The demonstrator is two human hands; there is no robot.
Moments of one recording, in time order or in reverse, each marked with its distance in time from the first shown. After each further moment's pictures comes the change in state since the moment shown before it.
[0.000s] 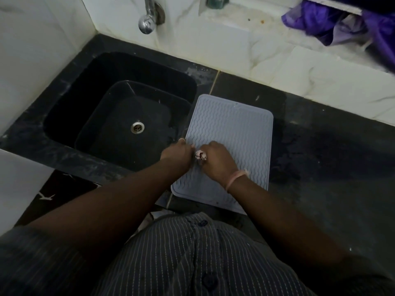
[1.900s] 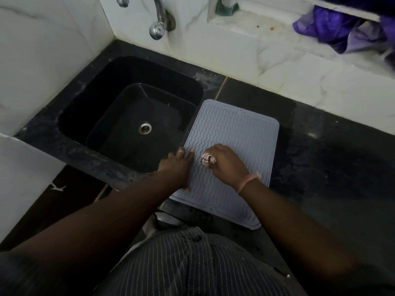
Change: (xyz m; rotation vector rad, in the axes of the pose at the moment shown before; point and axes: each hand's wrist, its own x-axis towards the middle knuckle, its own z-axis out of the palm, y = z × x) left_hand -0.026 0.024 0.003 0.145 -0.210 -0.137; right_hand 0.005 0.052 -0.015 0.123 -0.030 -0.260
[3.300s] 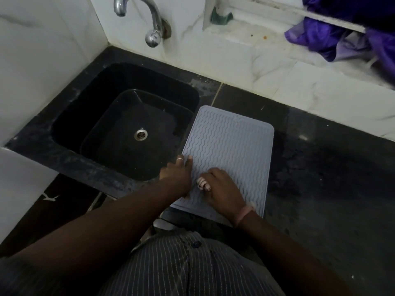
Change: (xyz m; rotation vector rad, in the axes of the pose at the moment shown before) left_hand -0.002 0.006 -0.003 0.007 -0.034 -0.028; right_hand -0.052 -0.022 0.034 -0.091 0.077 0.016
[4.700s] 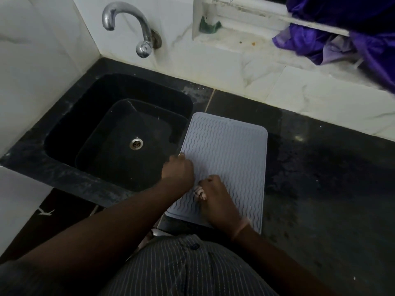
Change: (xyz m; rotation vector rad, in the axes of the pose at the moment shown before) left_hand 0.019 0.010 -0.026 -0.131 0.247 0.022; right_hand -0.007 -0.013 0.011 0.151 0.055 0.137
